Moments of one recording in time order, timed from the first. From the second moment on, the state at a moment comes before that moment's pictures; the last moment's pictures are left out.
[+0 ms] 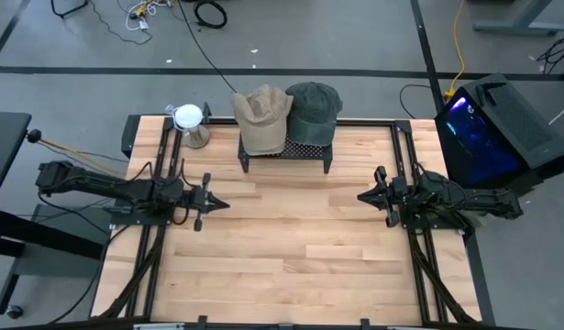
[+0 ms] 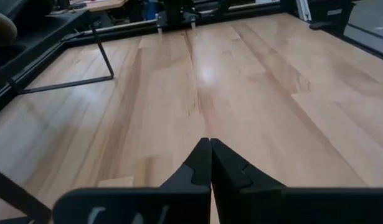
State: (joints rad) left arm -0.06 0.56 0.01 0.29 -0.03 0.12; right arm -0.03 0.01 0.02 0.04 -0.14 0.10
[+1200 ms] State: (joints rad) left arm 0.03 0.09 0.01 0.02 0.02 0.17; right arm -0.03 0.01 0.02 0.04 -0.14 0.10
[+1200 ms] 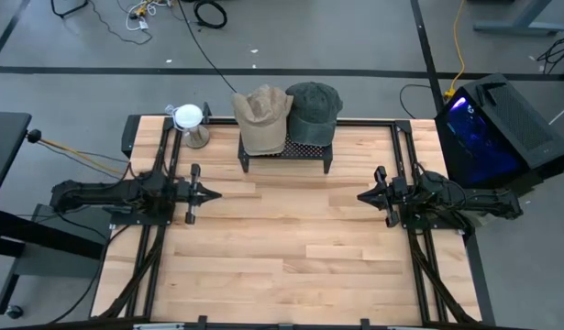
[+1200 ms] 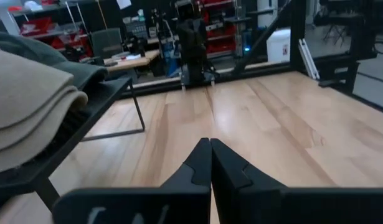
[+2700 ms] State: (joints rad) left arm -0.03 0.01 0.01 0.06 -0.02 0.06; right arm -0.03 0.01 0.02 0.04 -0.14 0.10
